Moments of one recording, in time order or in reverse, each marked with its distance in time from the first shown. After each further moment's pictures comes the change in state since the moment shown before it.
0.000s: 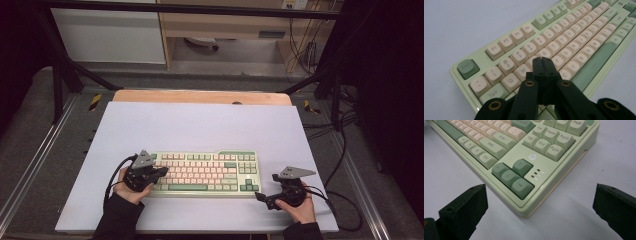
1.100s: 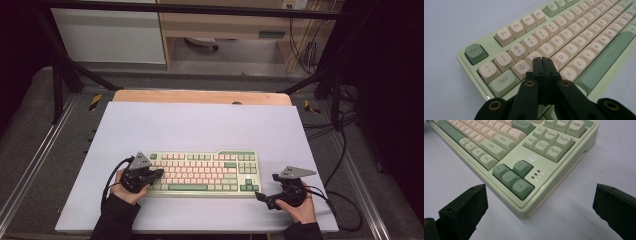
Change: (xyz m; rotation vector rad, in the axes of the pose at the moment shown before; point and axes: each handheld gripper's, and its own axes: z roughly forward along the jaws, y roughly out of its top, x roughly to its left) left arm 0.009 -0.013 0.003 0.017 0.016 -0.015; right arm 0.000 0.001 -0.001 -0.005 0.001 0.005
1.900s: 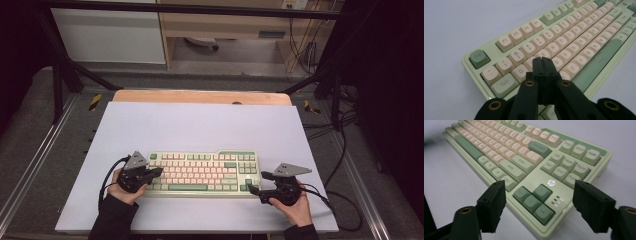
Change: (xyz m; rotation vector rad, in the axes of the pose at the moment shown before) left arm 0.000 0.002 -0.009 -0.037 -0.013 -0.007; right arm 0.024 0.024 -0.001 -0.046 0.003 -0.047
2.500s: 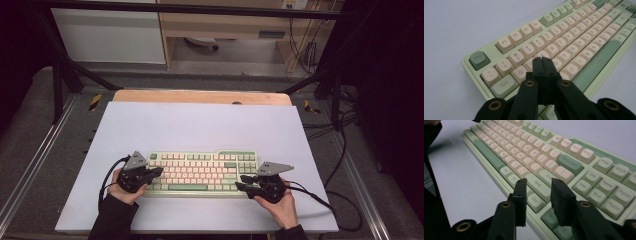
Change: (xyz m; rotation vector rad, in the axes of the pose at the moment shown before) left arm 0.000 0.000 -0.001 -0.009 -0.001 0.003; right arm 0.029 0.021 0.023 0.019 0.070 -0.046
